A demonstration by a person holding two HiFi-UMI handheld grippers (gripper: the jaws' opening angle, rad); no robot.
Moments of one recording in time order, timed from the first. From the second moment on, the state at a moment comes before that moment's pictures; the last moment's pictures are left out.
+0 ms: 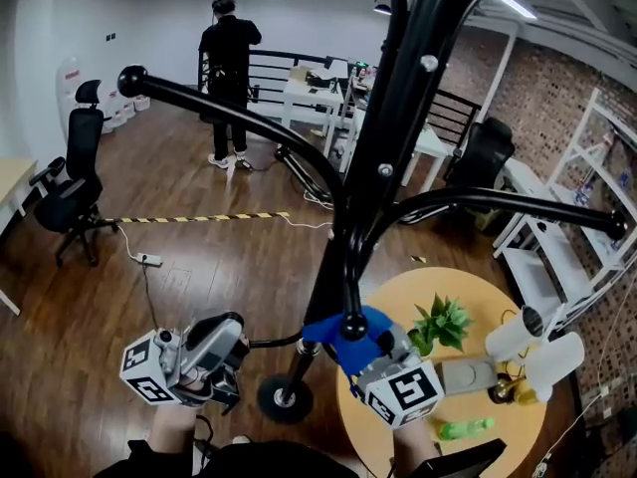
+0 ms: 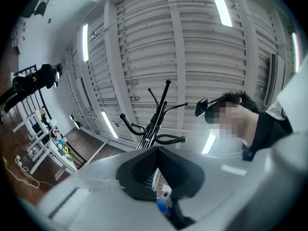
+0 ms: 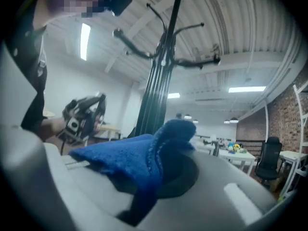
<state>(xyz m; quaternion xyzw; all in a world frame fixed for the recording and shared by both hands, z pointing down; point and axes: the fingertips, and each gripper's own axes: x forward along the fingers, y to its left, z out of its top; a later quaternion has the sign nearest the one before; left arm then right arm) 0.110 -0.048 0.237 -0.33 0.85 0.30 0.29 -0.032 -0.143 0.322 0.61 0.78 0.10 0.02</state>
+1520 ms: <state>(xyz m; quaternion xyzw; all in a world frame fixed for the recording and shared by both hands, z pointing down) 0.119 -0.039 0.226 -0.32 0.85 0.28 0.30 -0.026 -0.149 0.141 0.63 0.75 -0.11 0.19</state>
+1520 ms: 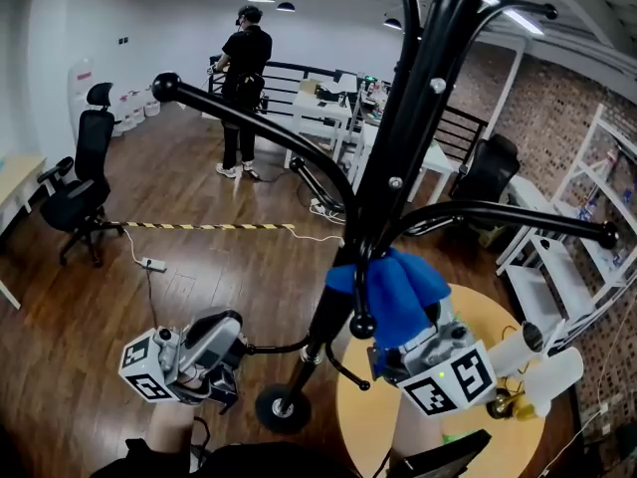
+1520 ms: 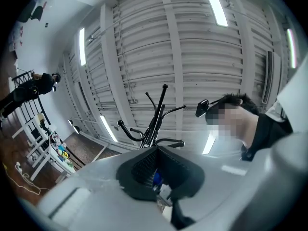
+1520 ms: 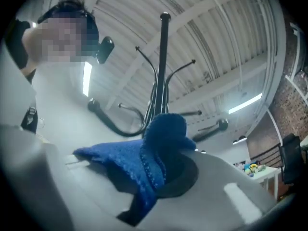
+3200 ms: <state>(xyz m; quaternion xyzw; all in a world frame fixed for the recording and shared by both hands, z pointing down) 0.110 -0.069 0.230 -0.37 0.84 0.30 0.27 -0.027 -0.142 0.307 0.61 0.79 0.06 0.02</state>
